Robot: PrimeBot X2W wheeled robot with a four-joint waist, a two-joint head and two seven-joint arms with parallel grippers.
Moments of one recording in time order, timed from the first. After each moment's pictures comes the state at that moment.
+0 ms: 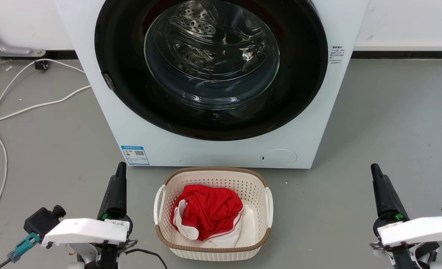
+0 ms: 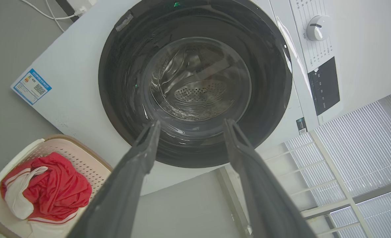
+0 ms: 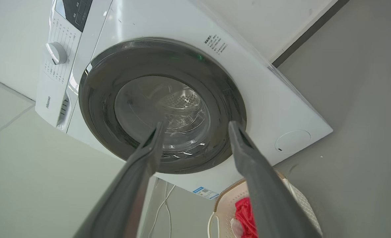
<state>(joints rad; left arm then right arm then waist) -0.08 0.05 0.04 0.13 -1.11 -0.13 -0.03 -0.04 -0.05 -0.06 0.12 0.98 0.13 -0.03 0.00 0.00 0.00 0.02</state>
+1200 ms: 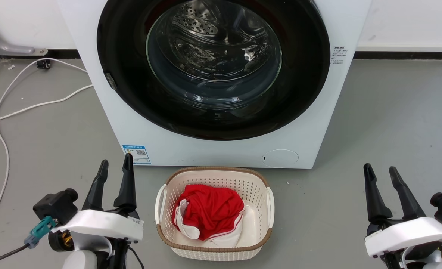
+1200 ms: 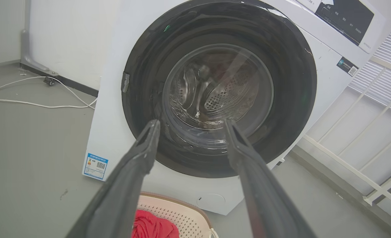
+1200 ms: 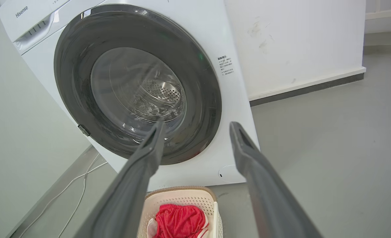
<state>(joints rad) -0.11 0.08 0.01 0.14 -0.54 -0.12 -0.14 0.01 -0.05 -0.04 -0.01 0.41 0.13 -0.04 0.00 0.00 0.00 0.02</state>
